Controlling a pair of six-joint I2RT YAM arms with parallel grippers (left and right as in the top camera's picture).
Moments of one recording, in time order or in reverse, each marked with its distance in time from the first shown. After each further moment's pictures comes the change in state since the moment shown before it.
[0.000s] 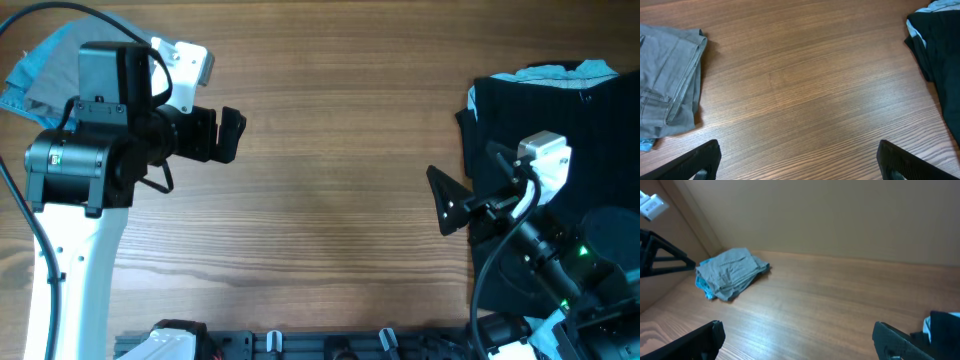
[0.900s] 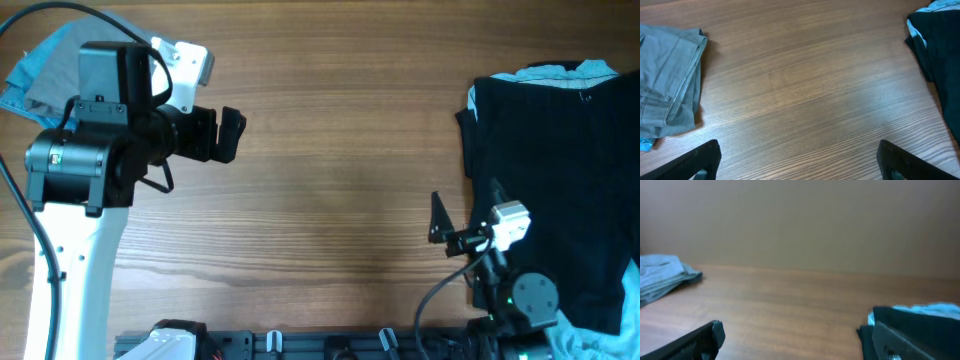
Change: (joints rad) left arm 0.000 0.001 -0.002 0.001 0.000 0.000; right arm -0.090 -0.626 -0.974 0.623 0.173 -0.127
